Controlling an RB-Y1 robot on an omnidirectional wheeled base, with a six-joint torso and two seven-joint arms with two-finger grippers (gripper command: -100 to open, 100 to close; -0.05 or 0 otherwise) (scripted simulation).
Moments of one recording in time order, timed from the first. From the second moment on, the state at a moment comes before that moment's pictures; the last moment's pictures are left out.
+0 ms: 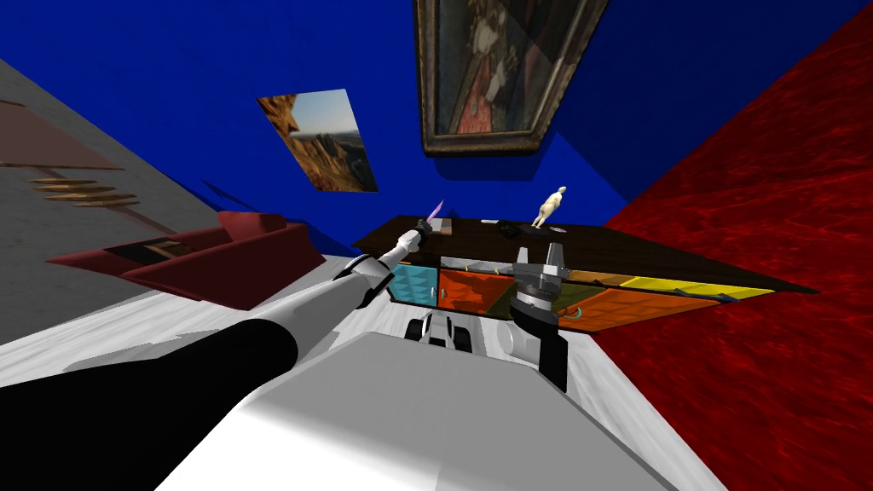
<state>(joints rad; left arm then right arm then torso) -0.99 0.31 -0.35 -0.69 -1.09 0.16 -0.54 0.47 0.04 0.06 -2.34 -0.06 -0.43 -0.08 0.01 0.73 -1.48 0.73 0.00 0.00</state>
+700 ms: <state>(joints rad) -0.95 0.31 -0.41 -0.73 -1.17 0.21 -0.60 0.47 0.04 0.06 -2.34 -0.06 -0.43 -0.08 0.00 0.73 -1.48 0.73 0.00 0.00</state>
